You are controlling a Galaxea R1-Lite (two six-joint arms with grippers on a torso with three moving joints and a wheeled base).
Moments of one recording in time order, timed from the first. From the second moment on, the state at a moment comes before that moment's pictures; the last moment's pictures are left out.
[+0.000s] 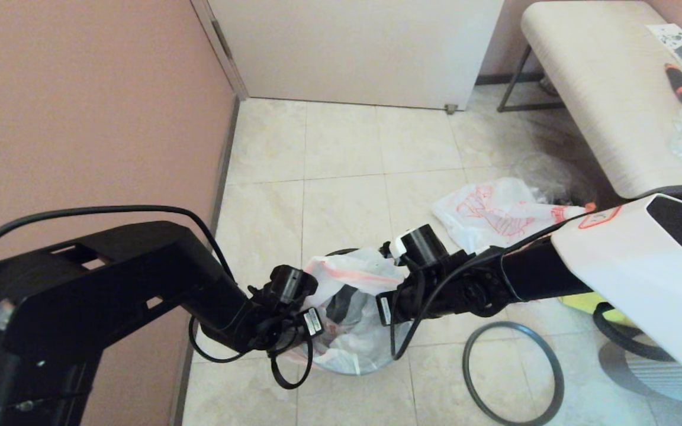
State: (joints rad) left arm -0.47 2.27 -1.02 -0.32 0.18 -0.75; right arm 0.64 2.26 -1.50 0.04 0.01 0.30
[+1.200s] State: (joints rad) left arm -0.49 2.24 -0.98 -0.35 0.13 -0.74; right arm 0.50 2.43 -1.71 -0.31 -0.11 0.38
